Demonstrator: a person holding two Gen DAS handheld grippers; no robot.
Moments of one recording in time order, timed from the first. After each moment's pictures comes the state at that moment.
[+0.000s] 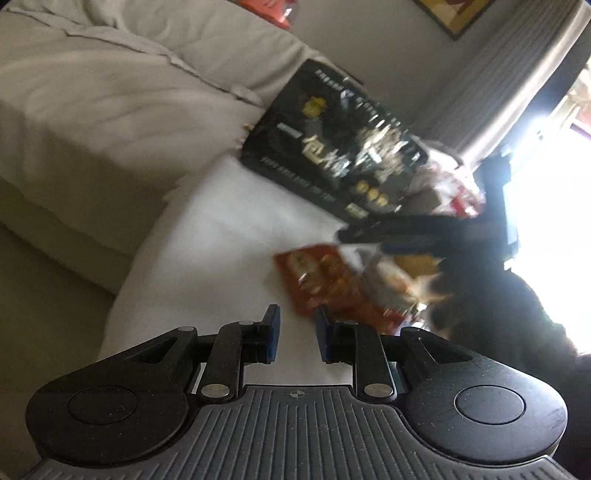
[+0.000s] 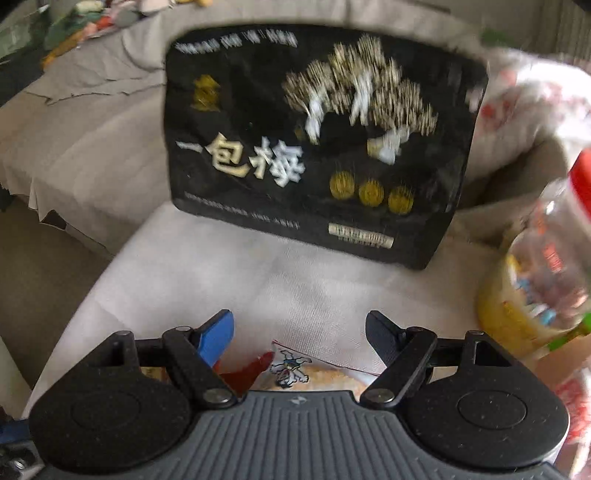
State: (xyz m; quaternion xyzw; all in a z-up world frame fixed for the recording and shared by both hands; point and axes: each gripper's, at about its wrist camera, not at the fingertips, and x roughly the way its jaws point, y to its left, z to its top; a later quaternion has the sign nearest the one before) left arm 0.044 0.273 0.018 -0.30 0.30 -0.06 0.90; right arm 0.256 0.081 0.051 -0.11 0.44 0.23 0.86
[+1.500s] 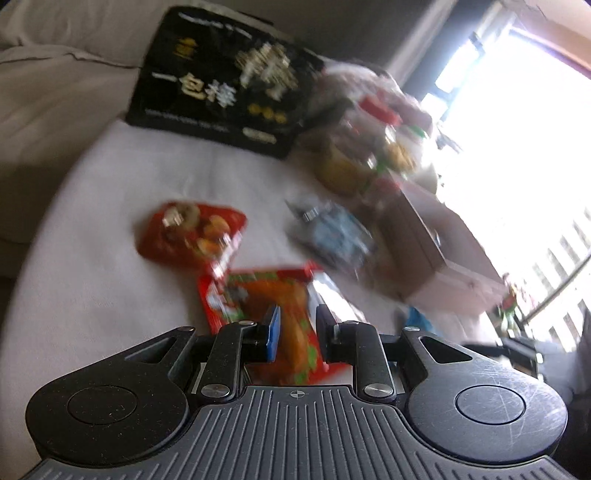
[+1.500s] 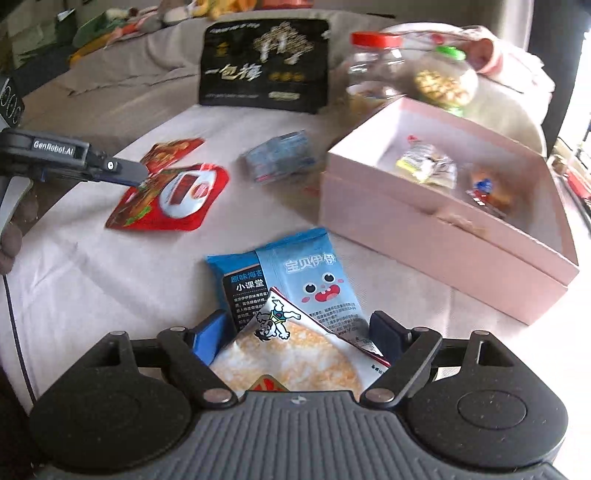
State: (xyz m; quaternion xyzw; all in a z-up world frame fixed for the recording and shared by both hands) left arm 0.034 0.191 0.024 -0.20 0.35 -0.15 0.90; right arm 0.017 -0.136 0.036 -0.10 0.39 0.24 0.88
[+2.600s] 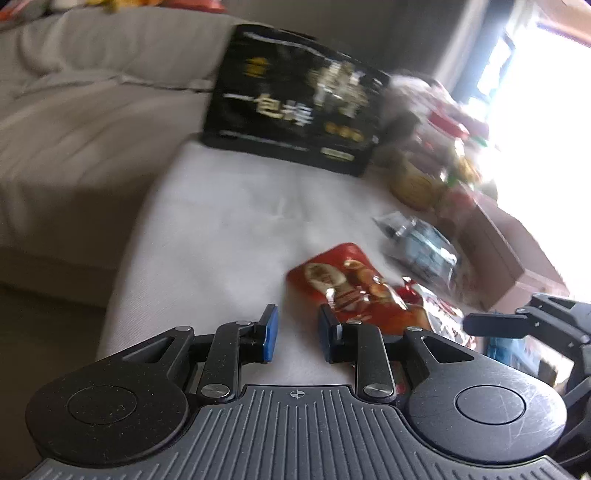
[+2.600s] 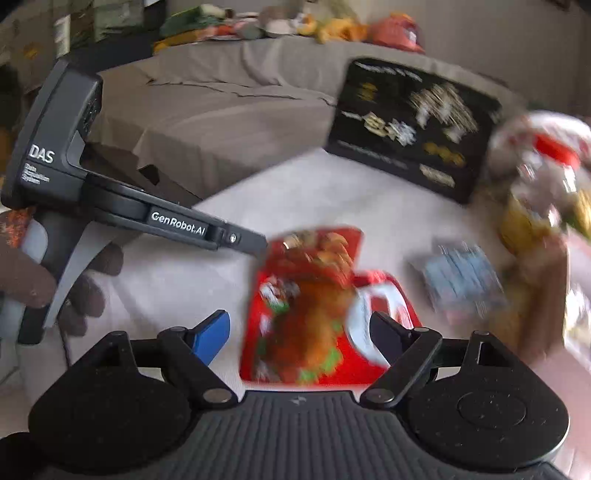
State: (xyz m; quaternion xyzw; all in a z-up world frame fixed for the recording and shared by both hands) left arm 0.033 0.235 0.008 -0.17 0.34 -0.07 0.92; right arm 0.029 0.033 0.047 -0.18 0.32 0.35 0.86
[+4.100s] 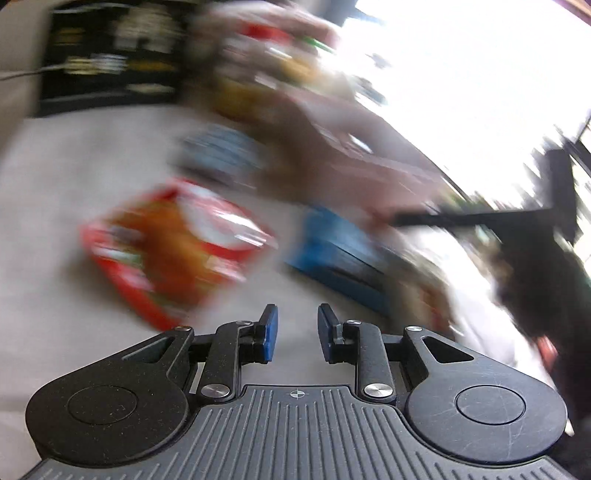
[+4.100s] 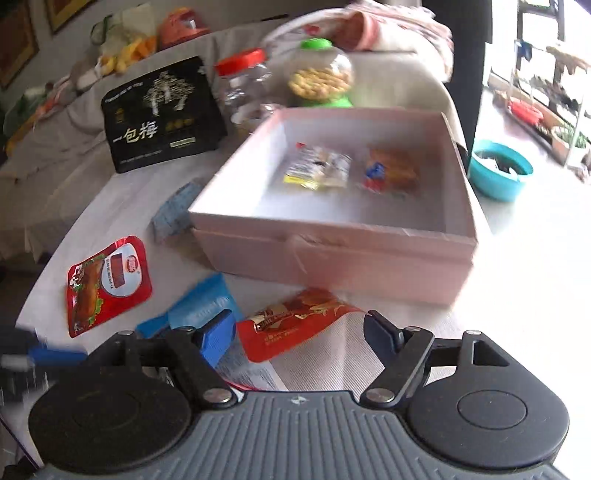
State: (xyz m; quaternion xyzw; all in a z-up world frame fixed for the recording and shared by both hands) left arm -0.016 0.093 0.025 -0.08 0.41 -0.27 0.87; right arm 0.049 -0.206 0.049 0.03 0.41 0.14 0.90
